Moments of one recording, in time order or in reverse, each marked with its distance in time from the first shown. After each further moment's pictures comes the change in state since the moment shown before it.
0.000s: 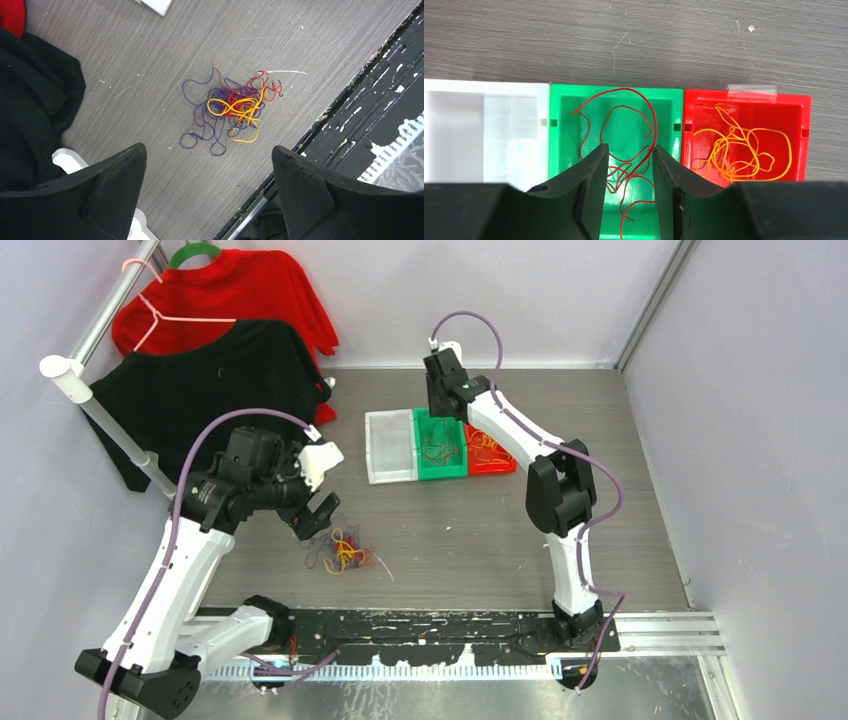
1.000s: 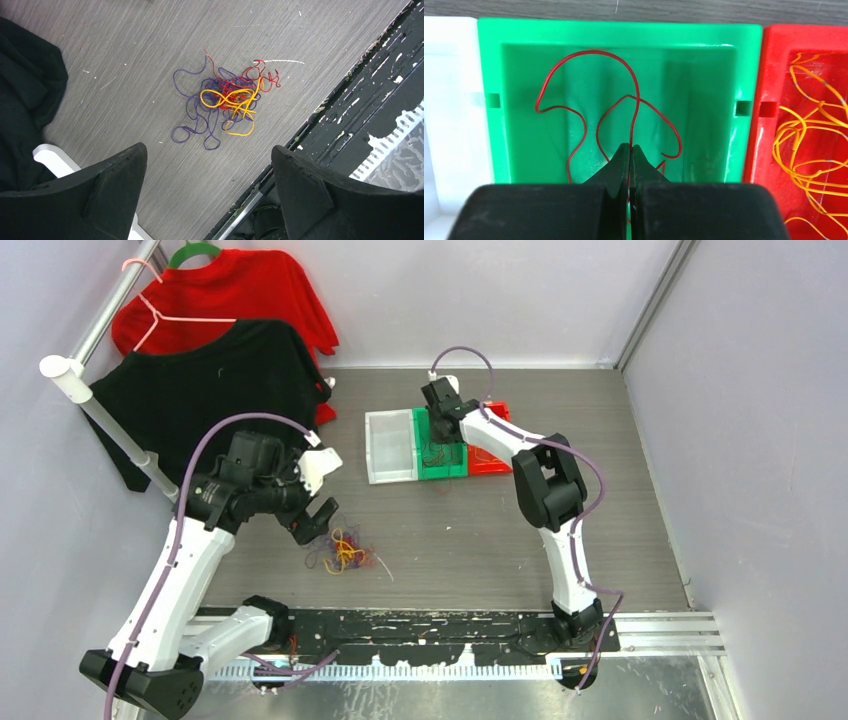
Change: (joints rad) left arm 0.040 -0.006 -0.048 -0.012 0.035 0.023; right arm -0.003 0.077 -0.164 0.109 -0.079 0.082
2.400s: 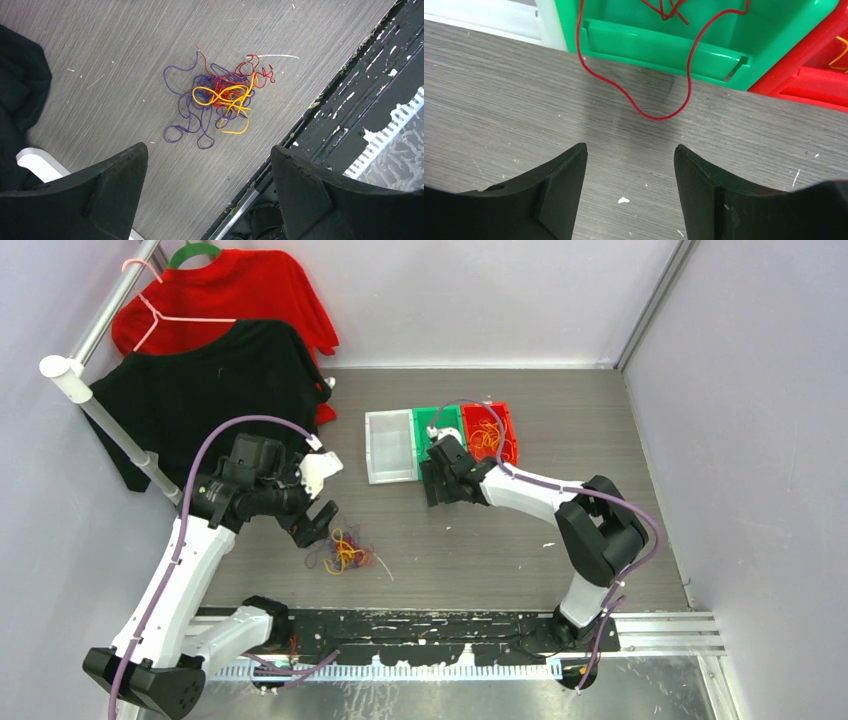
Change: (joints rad) left arm 0.021 0.003 -0.039 -0.002 0.034 0.023; right arm 0.168 -0.481 -0.647 0.122 -0.043 0.025
